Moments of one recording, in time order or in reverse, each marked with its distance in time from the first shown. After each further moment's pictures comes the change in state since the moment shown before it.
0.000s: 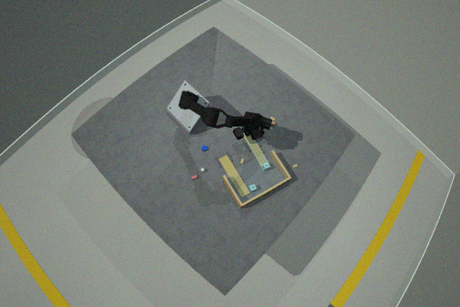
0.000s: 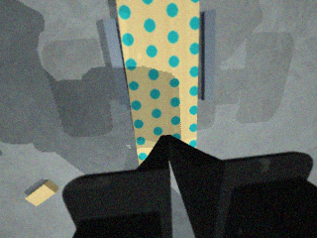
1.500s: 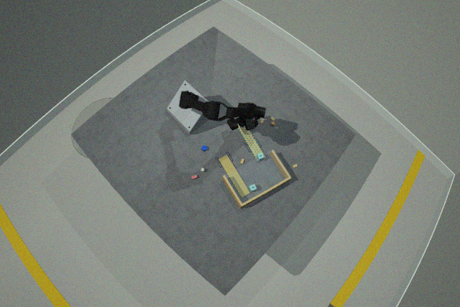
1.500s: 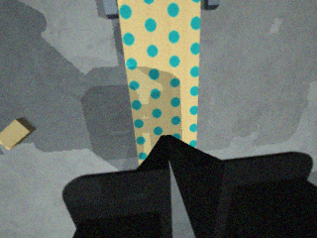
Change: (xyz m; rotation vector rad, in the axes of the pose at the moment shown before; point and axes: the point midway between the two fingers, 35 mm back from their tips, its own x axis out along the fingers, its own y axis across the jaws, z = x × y) arm -0.002 0.000 -0.066 -0.002 0.002 0.007
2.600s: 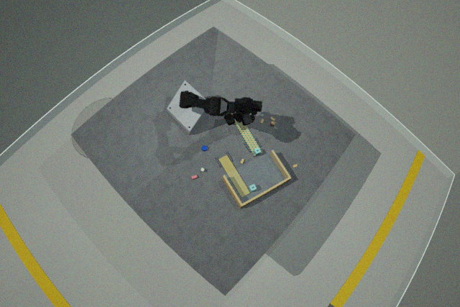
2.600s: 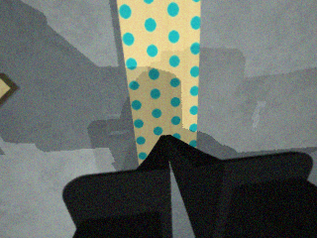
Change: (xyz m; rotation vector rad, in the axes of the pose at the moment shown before) arm -0.001 -0.001 -0.036 -0.002 0.004 0.003
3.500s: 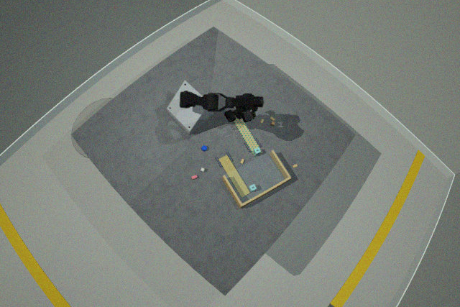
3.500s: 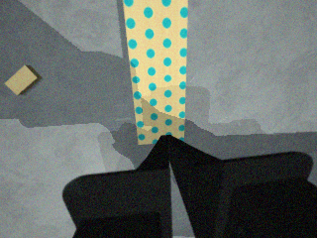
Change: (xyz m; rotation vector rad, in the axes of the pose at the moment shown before) arm -0.033 0.000 -0.001 -0.021 0.019 -0.015
